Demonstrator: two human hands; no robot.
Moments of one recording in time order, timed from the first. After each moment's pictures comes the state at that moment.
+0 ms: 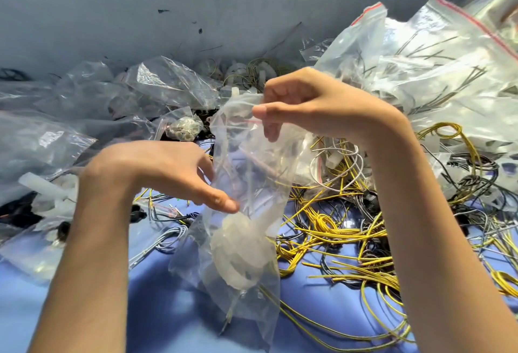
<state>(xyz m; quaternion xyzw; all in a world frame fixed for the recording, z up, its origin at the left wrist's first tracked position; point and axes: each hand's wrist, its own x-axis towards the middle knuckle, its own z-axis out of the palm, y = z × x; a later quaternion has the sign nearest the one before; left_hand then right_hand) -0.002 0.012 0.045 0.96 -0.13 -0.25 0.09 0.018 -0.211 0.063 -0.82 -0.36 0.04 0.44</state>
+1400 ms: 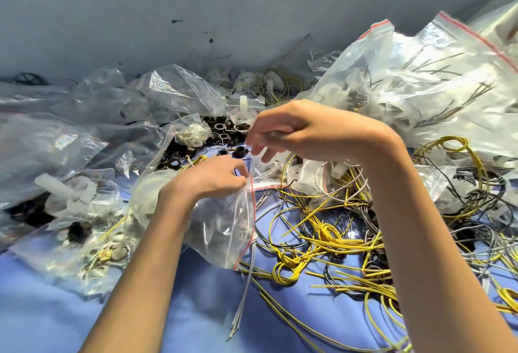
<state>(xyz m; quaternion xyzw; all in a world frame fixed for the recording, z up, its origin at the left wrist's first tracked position) 0.049 -0.010 -0.024 0.98 -0.12 -0.10 0.13 0.020 -0.195 0.059 -0.88 -0.36 0.06 0.30</state>
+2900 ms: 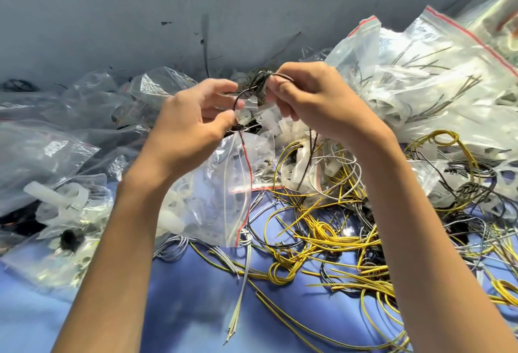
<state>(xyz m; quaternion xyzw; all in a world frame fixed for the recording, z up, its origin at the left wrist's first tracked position) 0.006 -0.022 0.045 0.85 -0.15 0.19 0.46 0.036 -0.205 0.060 -0.85 -0.28 -0.17 0.42</state>
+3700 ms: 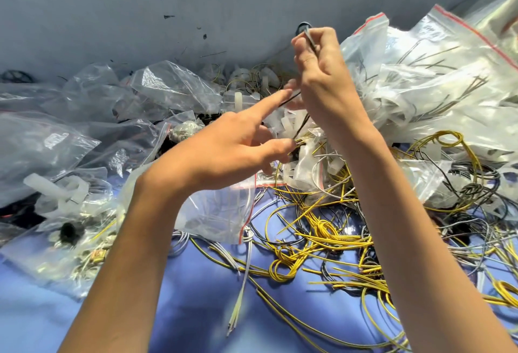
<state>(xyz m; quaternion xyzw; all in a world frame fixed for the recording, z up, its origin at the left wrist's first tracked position) -0.005 -0.043 0.045 0.88 -0.29 -0.01 0.37 0.046 -0.187 0.055 -0.73 -0.18 -0.23 0.62</state>
